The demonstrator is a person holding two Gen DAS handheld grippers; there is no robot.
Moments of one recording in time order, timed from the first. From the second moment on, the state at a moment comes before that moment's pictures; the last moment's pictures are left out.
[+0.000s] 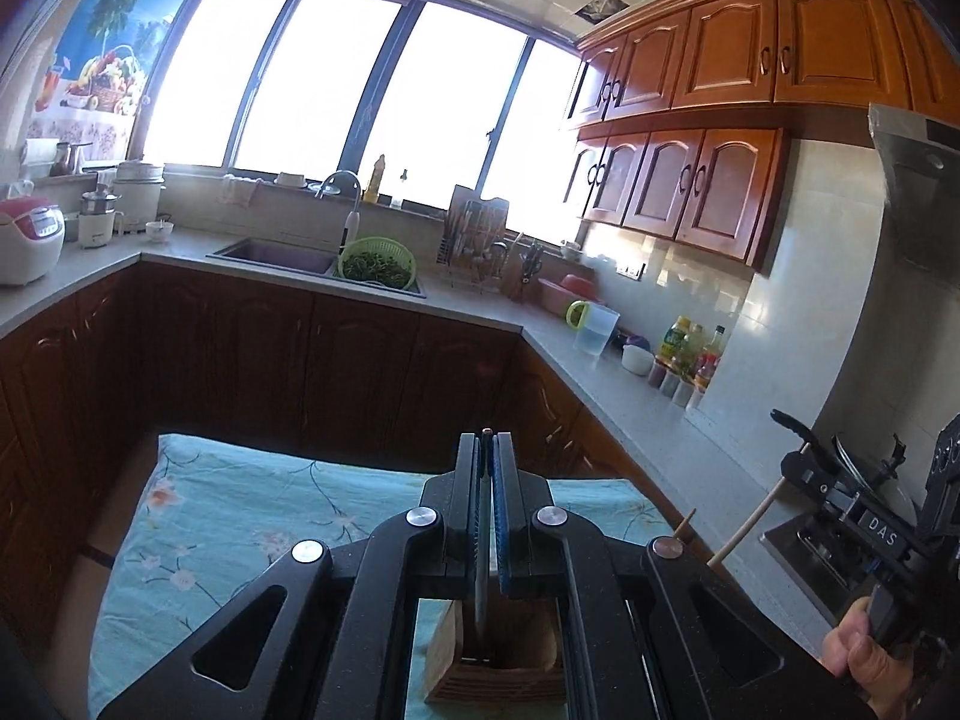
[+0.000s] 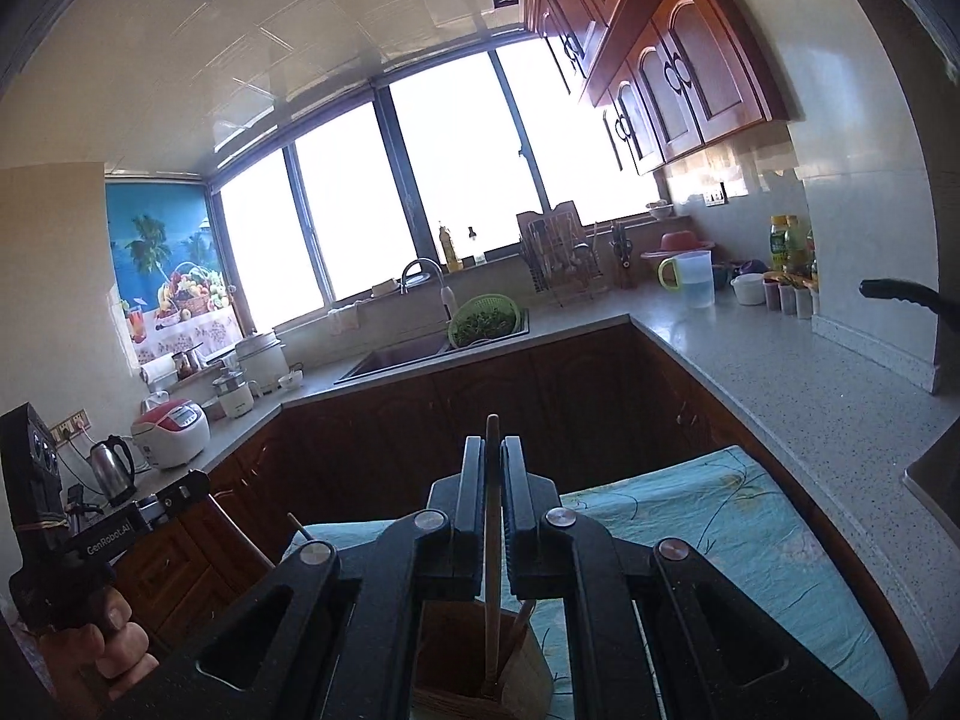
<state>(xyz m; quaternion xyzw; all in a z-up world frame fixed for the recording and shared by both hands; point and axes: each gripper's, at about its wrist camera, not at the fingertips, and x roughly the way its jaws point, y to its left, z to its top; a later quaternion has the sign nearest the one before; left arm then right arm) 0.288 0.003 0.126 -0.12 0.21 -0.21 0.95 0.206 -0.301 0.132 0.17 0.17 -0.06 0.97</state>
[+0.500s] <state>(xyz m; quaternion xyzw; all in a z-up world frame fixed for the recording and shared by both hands) 0.336 -0.015 0.084 -0.11 0.27 -0.19 0.94 0.227 -0.305 0.077 0.19 0.24 -0.06 0.95</state>
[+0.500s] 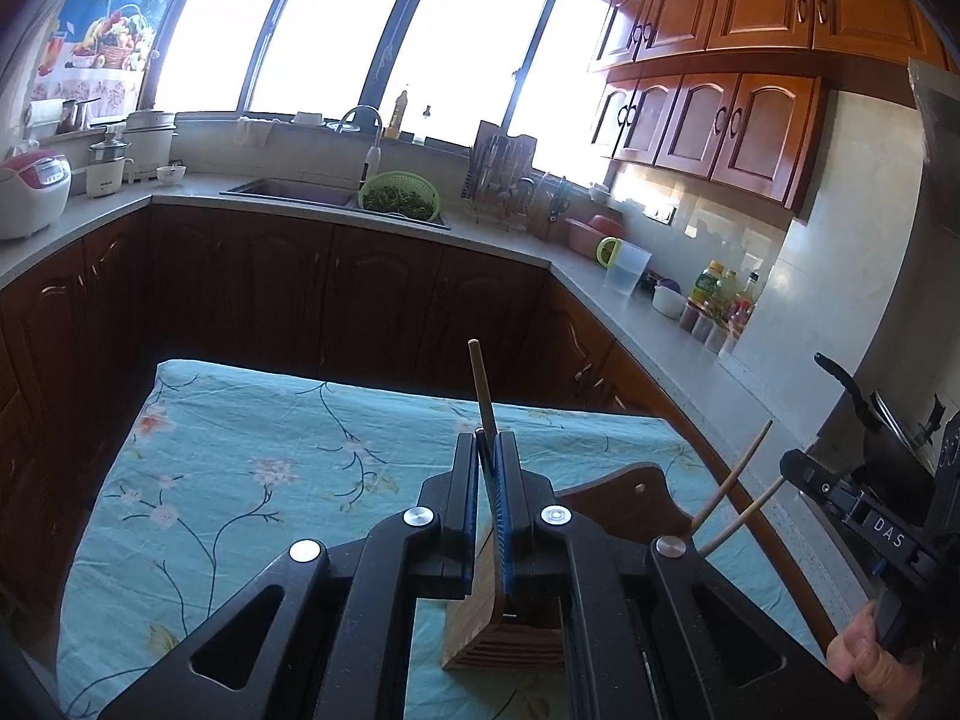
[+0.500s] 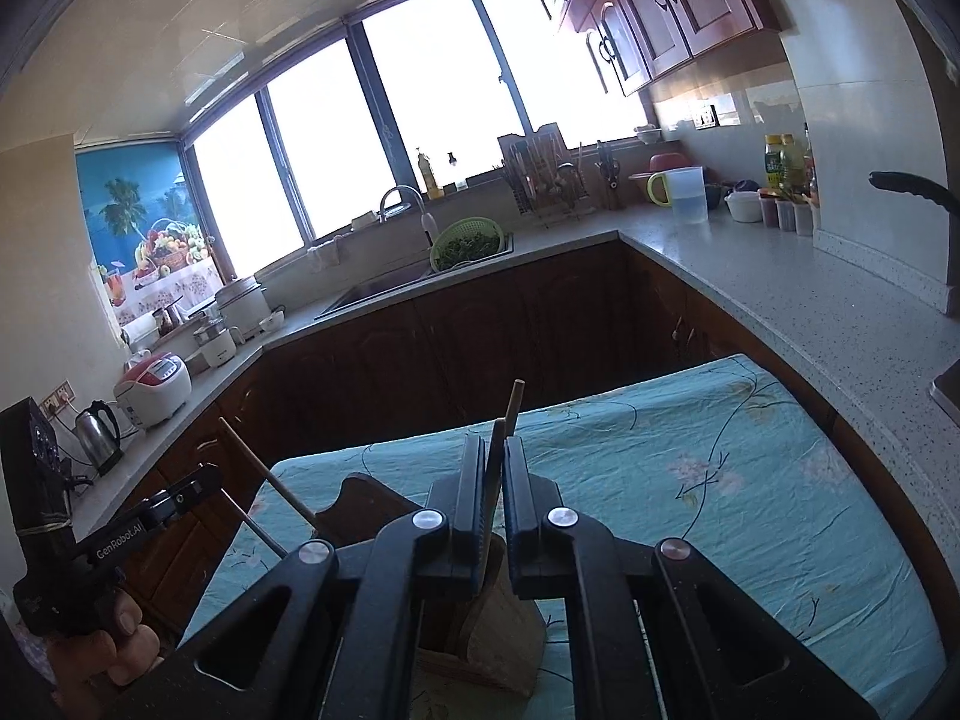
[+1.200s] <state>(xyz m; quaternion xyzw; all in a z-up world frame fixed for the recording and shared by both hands) 0.248 0.023 0.097 -0.12 0.25 -0.15 0.95 0.158 -0.314 0.102 0.23 0.19 -0.03 0.95</state>
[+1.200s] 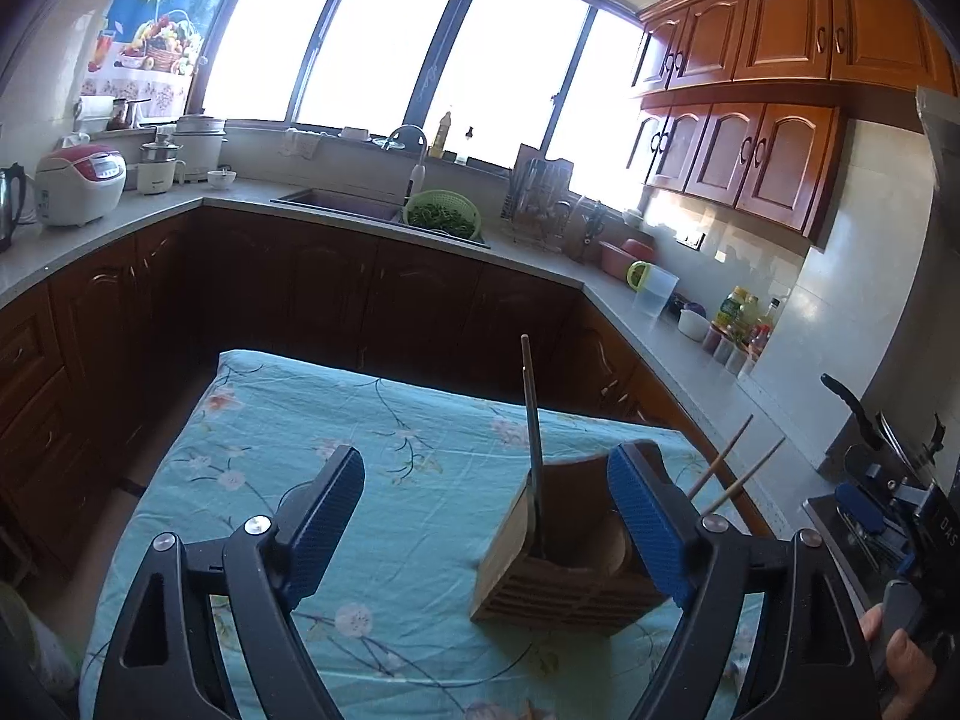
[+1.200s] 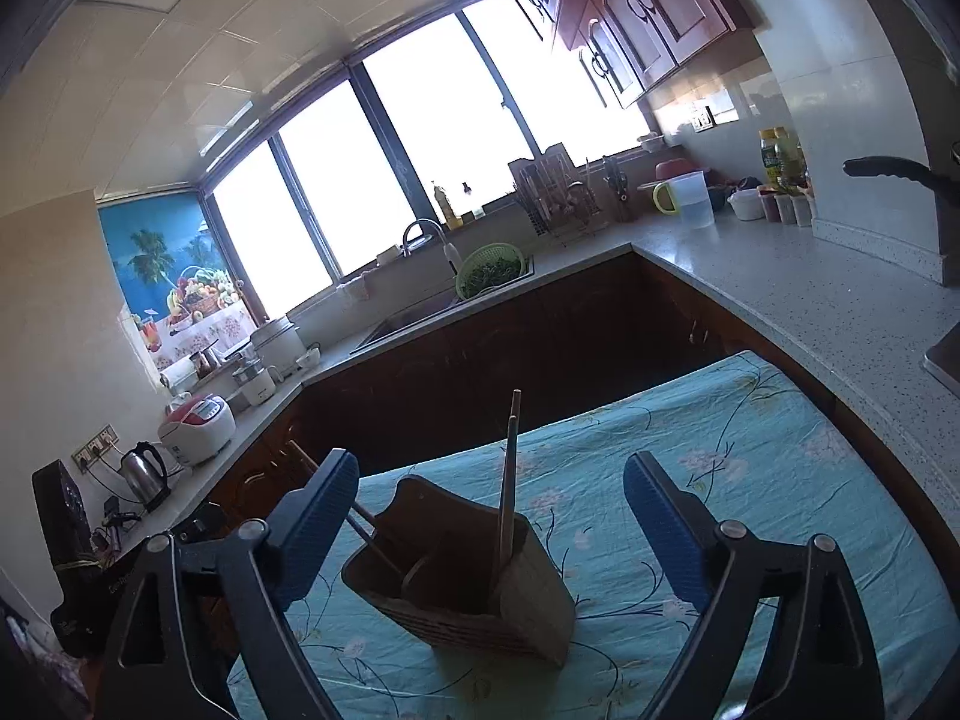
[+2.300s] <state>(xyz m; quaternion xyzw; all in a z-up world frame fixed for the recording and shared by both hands) 0.076 0.026 0.036 -0.05 0.37 -0.16 0.91 0.004 -0.266 -0.009 0.20 0.33 -0.08 0.92</state>
